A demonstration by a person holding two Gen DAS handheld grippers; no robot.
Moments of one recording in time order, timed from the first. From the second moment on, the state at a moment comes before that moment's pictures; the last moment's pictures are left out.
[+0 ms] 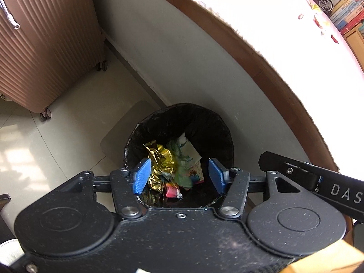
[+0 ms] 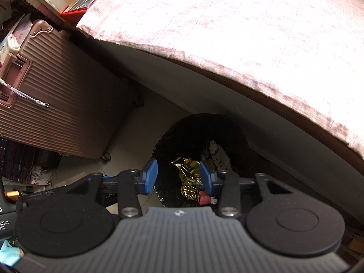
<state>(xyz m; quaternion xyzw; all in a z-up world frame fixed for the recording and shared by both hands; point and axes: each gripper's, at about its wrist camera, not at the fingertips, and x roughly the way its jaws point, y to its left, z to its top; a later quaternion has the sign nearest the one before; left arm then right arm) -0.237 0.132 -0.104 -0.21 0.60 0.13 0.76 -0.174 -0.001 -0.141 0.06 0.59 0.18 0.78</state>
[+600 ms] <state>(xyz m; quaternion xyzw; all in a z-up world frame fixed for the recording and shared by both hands) -0.127 0.107 0.002 -0.18 0.46 0.09 0.86 -0.071 -0.058 -0.040 0.08 0.44 0.15 0.88</state>
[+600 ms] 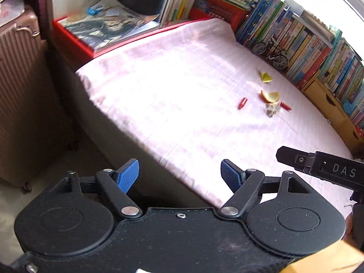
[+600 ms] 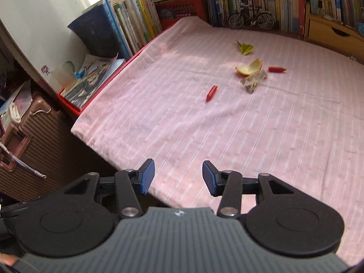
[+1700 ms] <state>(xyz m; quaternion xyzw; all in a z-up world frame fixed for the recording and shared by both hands) 0.153 -0.010 -0.102 -0.10 0.53 0.04 0.84 0.185 -0.149 -0.136 0.13 0.53 0.11 0.83</state>
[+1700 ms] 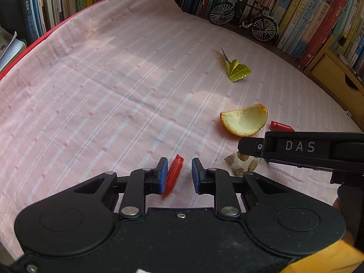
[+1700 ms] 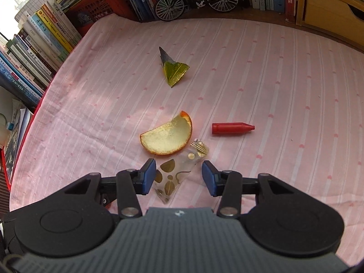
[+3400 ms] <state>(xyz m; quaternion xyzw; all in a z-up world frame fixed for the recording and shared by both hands) -0.143 0.096 -0.022 -0.16 0.49 0.07 0.85 -0.079 -0.067 -0.088 0.11 0.51 0.15 0.84</state>
